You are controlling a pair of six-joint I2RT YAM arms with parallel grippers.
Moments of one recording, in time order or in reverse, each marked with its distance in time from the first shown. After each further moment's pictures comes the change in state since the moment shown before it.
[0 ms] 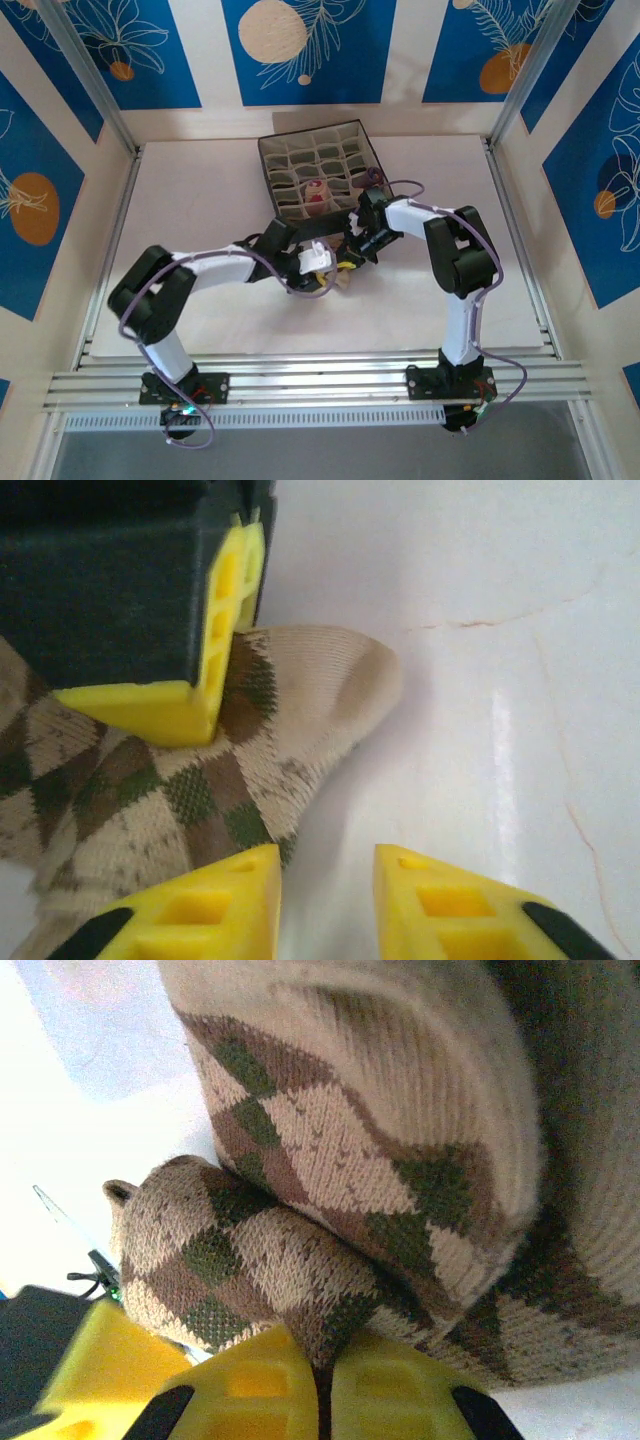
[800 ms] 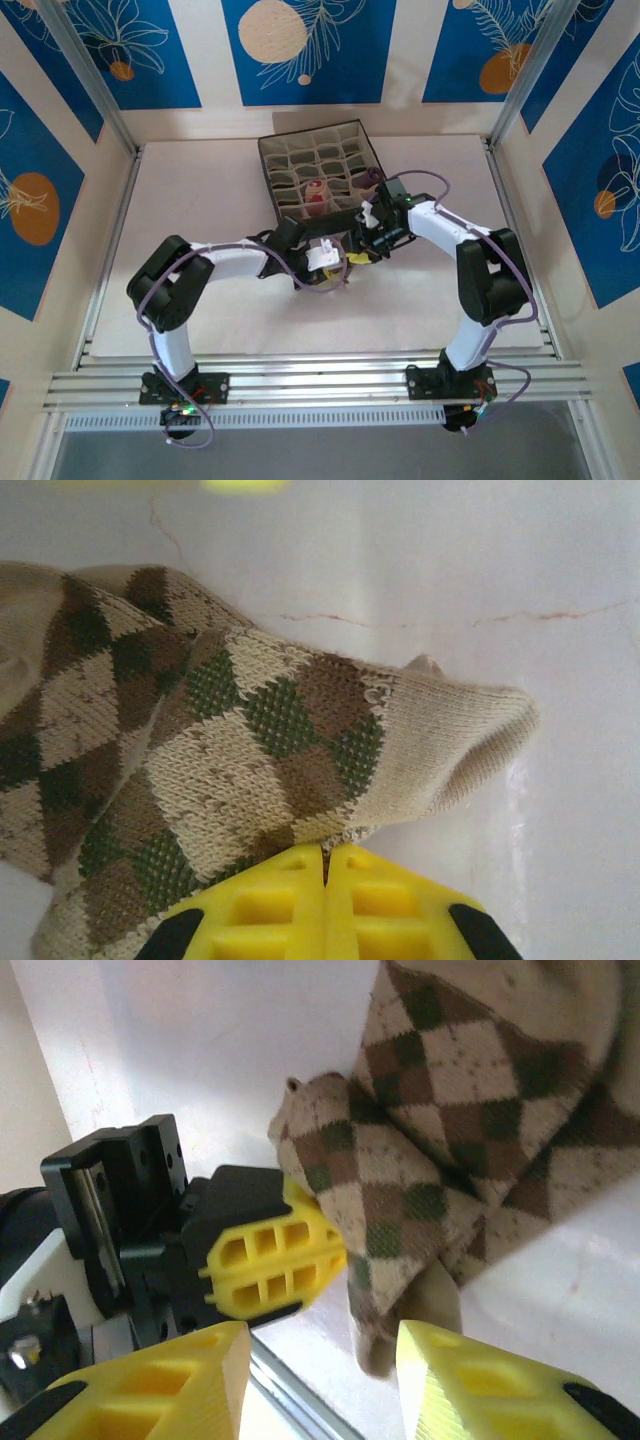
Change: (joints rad) left arm -0.019 0.159 0.131 -0.066 -0.046 -0.043; right arm -0.034 -0.255 -0.107 0.020 -0.003 -0.019
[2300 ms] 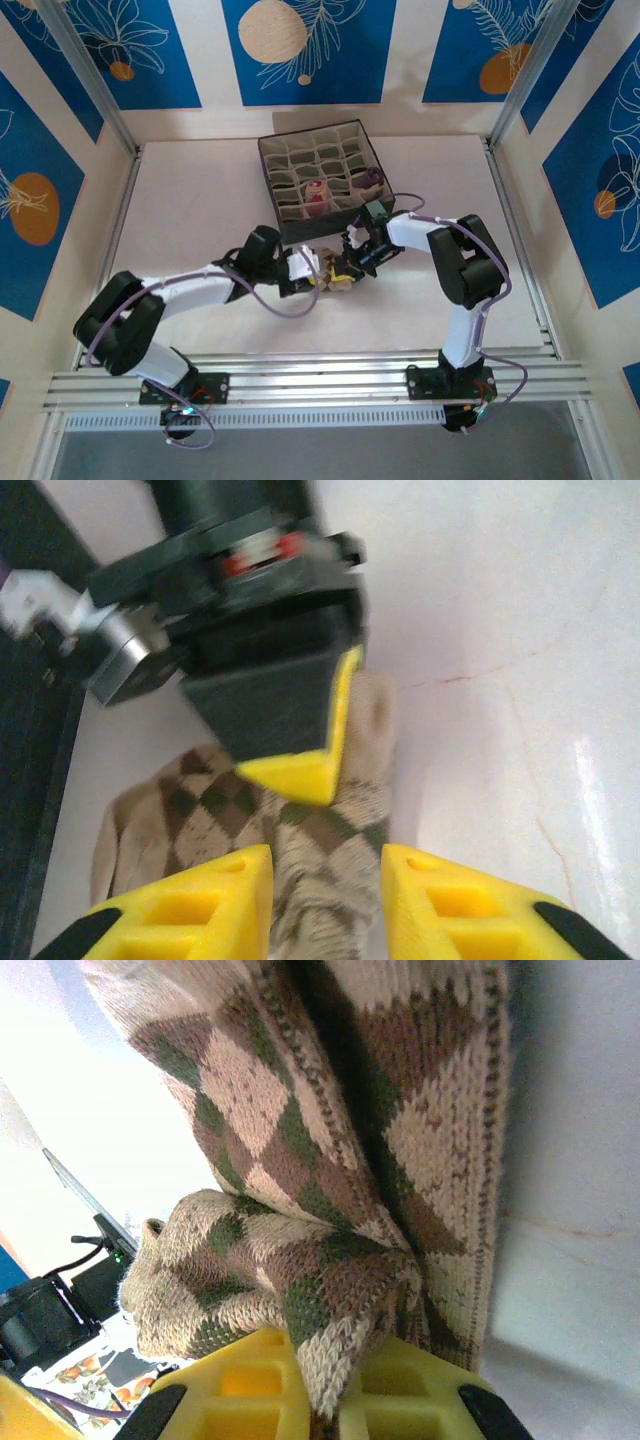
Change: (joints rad) left arm -0.032 -0.368 -0.333 0.294 -0.021 0.051; right arm 0.077 0.158 -0.073 0.108 -0.045 0.067
